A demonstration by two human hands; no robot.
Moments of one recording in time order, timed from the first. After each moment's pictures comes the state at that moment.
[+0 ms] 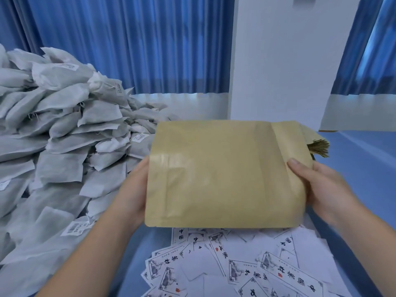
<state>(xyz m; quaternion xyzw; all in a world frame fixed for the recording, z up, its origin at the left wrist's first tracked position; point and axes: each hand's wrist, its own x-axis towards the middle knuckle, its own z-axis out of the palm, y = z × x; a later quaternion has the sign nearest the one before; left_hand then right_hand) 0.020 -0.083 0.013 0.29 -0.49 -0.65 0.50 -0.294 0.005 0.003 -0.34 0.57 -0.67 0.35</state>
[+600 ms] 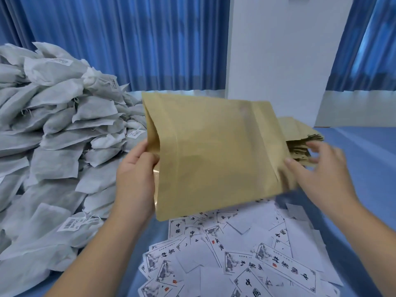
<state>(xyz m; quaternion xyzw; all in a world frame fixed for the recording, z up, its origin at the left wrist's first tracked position) 0.003 -0.057 0.024 0.28 -0.51 -0.50 0.64 -0.284 0.017 0.010 -0.43 0.75 -0.50 -0.02</state>
